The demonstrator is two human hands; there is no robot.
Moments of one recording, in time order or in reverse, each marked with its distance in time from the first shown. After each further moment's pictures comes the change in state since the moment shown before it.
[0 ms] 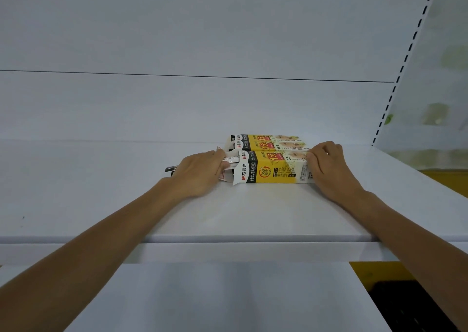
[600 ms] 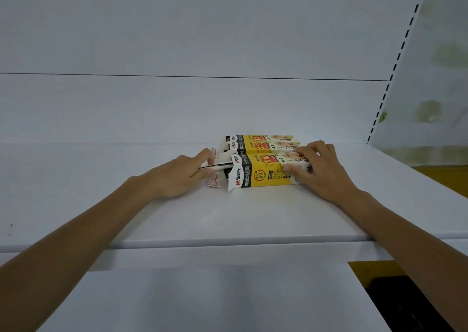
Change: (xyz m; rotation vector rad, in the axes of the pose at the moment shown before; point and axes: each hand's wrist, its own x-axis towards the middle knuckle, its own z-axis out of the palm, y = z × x) left_hand -0.014 -0.029 -0.014 -0.291 -0.201 0.059; right_hand 0.005 -0.013 -0.017 0.562 -0.216 0.431
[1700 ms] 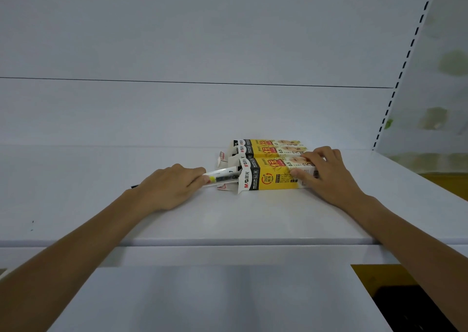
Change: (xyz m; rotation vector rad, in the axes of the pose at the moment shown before) left_hand -0.034 -0.001 -0.004 0.288 0.039 -0.109; right_hand -0.001 -0.002 -0.001 -0.025 0.001 -0.003
